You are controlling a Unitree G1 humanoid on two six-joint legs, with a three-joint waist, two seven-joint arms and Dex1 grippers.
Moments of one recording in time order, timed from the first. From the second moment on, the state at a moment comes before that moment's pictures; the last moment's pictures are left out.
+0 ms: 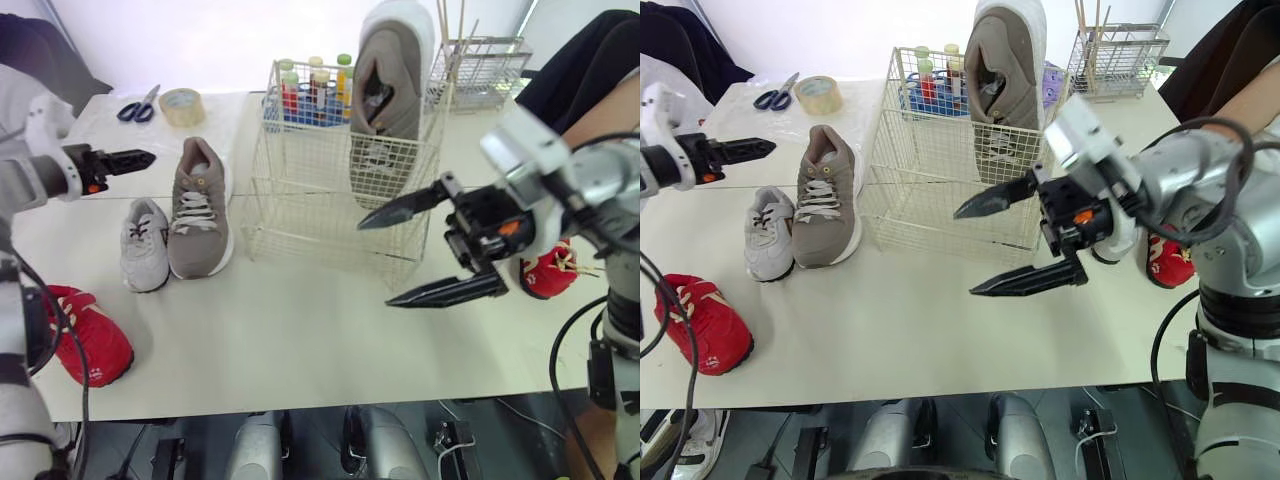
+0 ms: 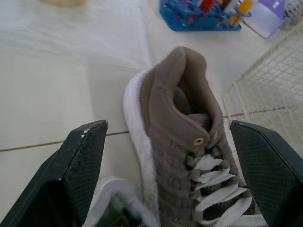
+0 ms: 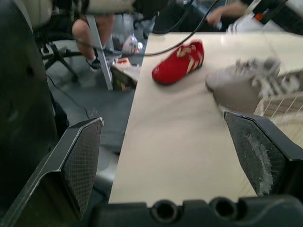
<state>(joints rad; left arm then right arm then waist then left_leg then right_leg) -1.25 0.92 -0.11 1.15 -0.44 0.69 -0.94 -0.81 -0.84 -0.05 -0.45 0.79 0.96 1.35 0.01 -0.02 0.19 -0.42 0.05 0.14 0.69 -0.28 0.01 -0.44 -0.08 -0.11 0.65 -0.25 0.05</state>
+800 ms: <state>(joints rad) -1.36 0.75 0.16 1.34 -0.20 0.55 -0.80 -0.77 -0.88 -0.04 -0.45 0.82 0.88 1.18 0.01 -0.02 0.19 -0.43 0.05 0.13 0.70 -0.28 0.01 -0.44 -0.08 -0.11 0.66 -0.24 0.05</state>
